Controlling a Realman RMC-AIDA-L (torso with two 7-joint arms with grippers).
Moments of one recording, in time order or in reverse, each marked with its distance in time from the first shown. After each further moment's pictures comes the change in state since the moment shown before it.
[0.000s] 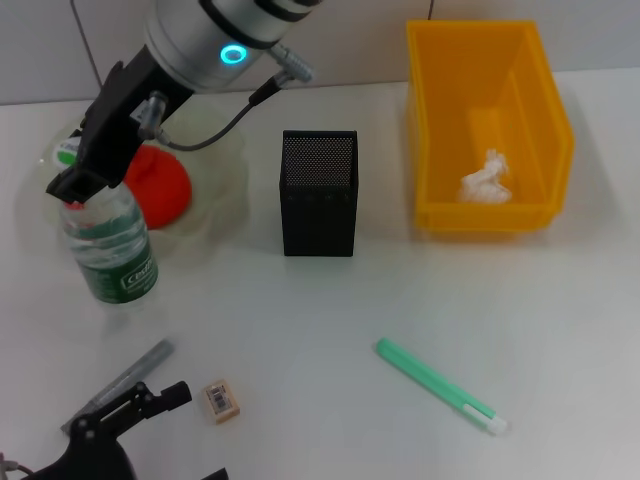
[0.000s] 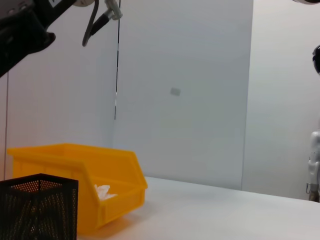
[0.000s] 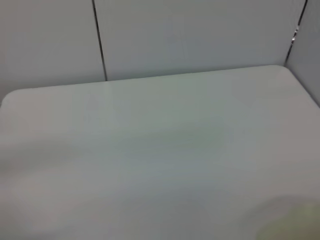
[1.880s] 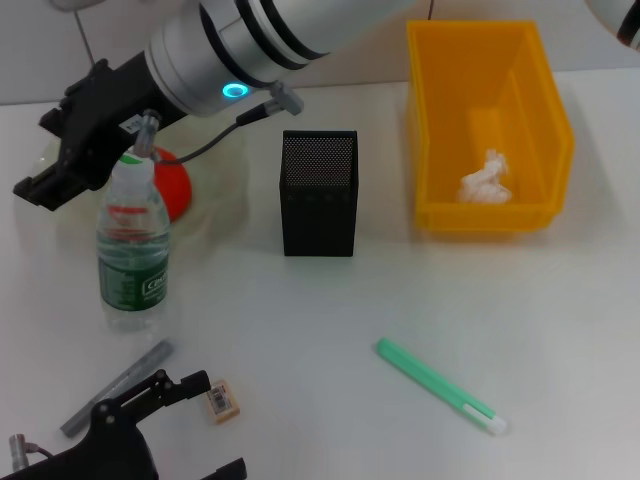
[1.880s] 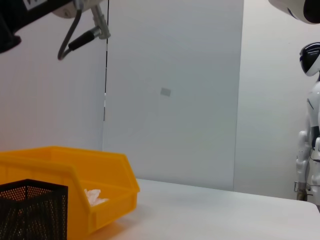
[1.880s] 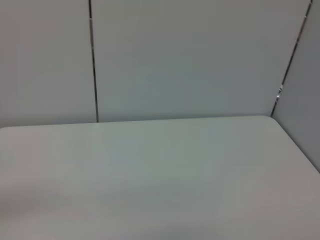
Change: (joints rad) left arm -0.059 -0.001 0.012 -0.038 0.003 -0.014 0.006; right arm -0.154 -0.006 -0.139 -0.083 0.146 0.221 -0.099
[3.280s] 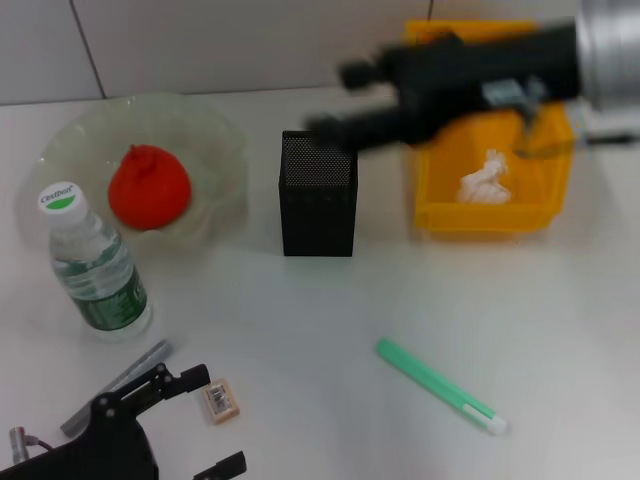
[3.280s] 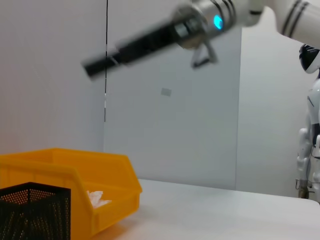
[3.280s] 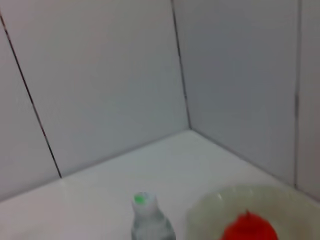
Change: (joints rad) left arm -0.009 0.002 -0.004 0.000 0.000 -0.003 0.005; right arm -0.658 -0.005 0.502 -0.602 0.079 -0.500 0.016
